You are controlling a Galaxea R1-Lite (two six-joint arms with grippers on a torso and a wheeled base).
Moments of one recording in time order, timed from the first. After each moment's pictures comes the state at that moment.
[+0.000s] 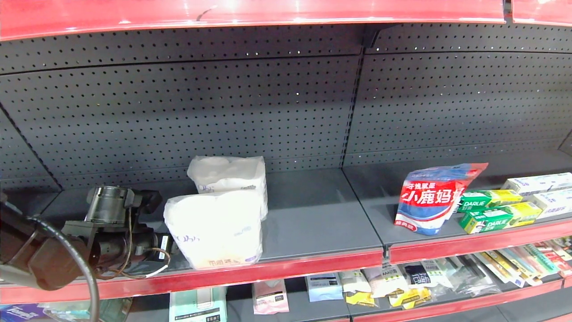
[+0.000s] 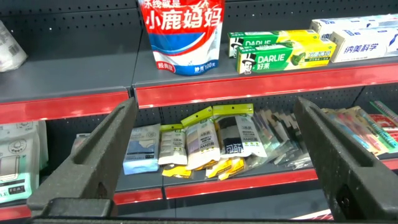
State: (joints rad) left arm -0.10 1.87 -0.53 -0.51 -0.01 0.00; right arm 0.00 0.00 0.00 0.00 -0.03 0.00
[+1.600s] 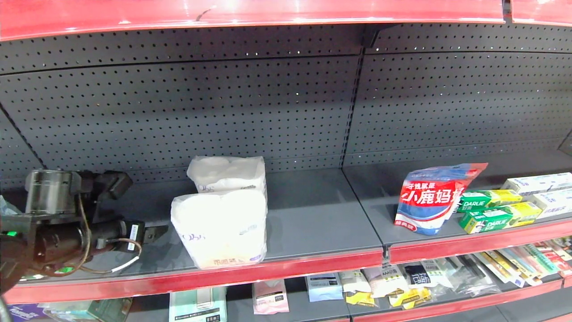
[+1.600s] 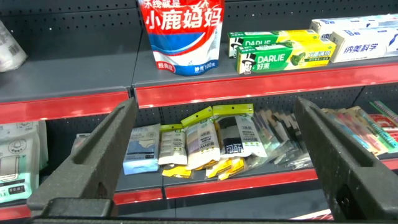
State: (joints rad) left arm -0.02 1.61 -0.52 -0.40 -0.04 0.13; right arm 0.00 0.00 0.00 0.00 -0.03 0.00
